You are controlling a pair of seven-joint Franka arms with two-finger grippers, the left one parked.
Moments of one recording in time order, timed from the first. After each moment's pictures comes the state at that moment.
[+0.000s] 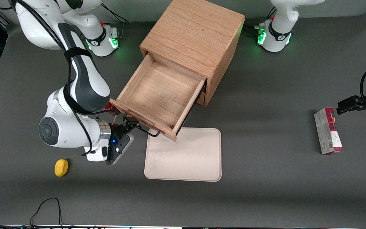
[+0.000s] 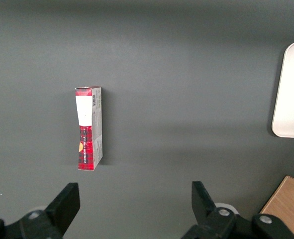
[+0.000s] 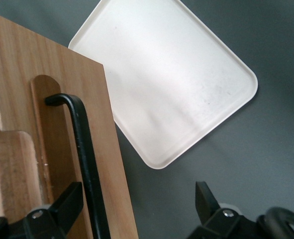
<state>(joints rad) 0.30 0.61 0.02 -1.28 0.37 1.79 -0.56</state>
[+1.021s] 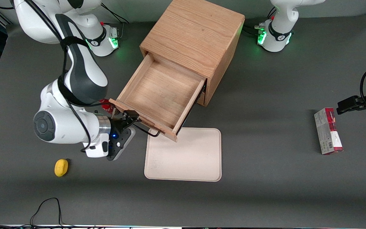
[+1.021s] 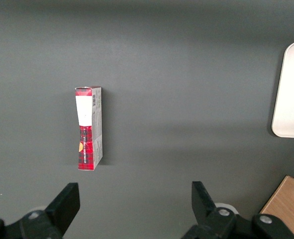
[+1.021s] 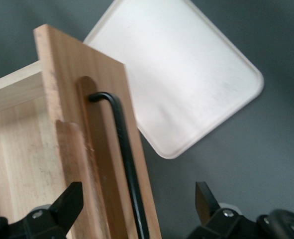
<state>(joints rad) 0.31 0.60 0.00 -1.16 0.35 1.64 -0.48</state>
